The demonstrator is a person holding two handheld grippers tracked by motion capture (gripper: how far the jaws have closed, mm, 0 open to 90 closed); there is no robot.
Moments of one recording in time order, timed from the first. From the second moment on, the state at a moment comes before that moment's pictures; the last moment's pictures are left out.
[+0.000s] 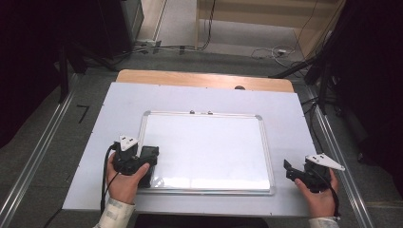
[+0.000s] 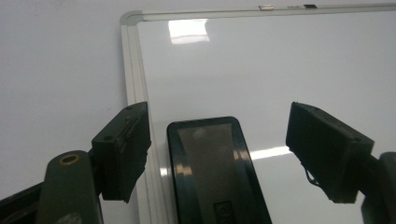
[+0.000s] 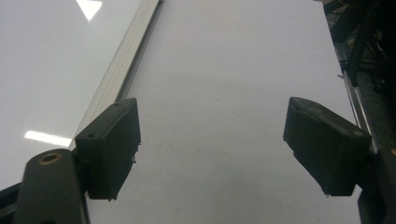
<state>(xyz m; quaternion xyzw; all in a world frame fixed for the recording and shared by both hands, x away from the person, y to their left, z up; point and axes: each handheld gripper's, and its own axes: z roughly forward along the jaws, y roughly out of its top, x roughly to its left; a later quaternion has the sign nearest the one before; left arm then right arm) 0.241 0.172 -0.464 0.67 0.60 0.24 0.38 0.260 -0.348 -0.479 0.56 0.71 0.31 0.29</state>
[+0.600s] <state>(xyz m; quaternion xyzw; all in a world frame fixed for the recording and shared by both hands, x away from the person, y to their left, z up) 0.230 0.200 -0.466 0.65 0.61 0.25 0.37 0.260 -0.348 -0.480 0.56 0.71 0.31 0.29</state>
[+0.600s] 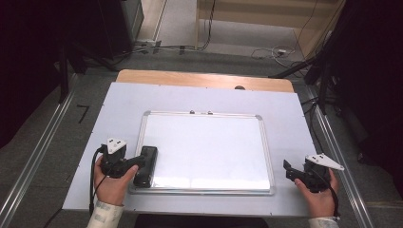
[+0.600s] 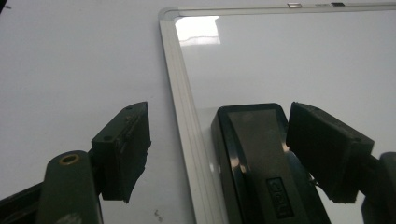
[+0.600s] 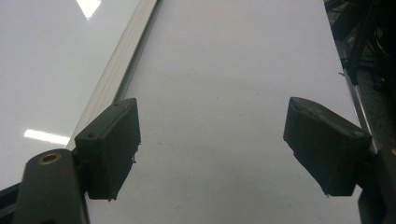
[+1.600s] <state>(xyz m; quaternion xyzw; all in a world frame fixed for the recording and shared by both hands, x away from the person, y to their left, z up) 0.229 0.247 -0.481 0.64 0.65 0.24 0.34 0.259 -0.347 -0.480 0.56 0.71 0.31 0.29</state>
